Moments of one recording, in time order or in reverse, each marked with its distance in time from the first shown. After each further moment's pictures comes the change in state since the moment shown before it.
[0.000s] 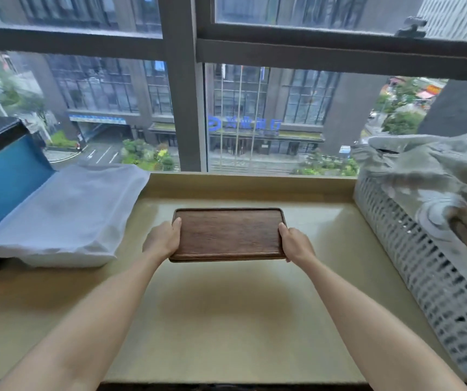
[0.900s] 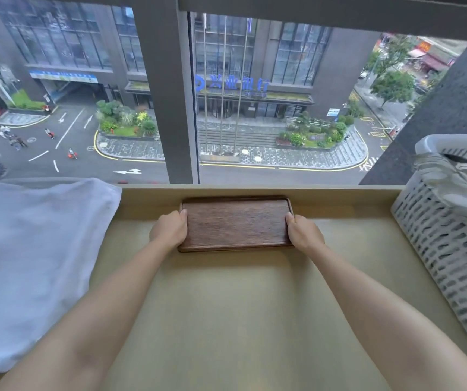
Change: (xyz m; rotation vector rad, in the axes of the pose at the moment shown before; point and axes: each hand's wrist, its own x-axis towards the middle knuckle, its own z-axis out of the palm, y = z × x) left_hand 0.182 0.027 0.049 0.077 -0.151 0.028; right_hand 0.164 -0.037 0.028 -0.193 -0.010 0.116
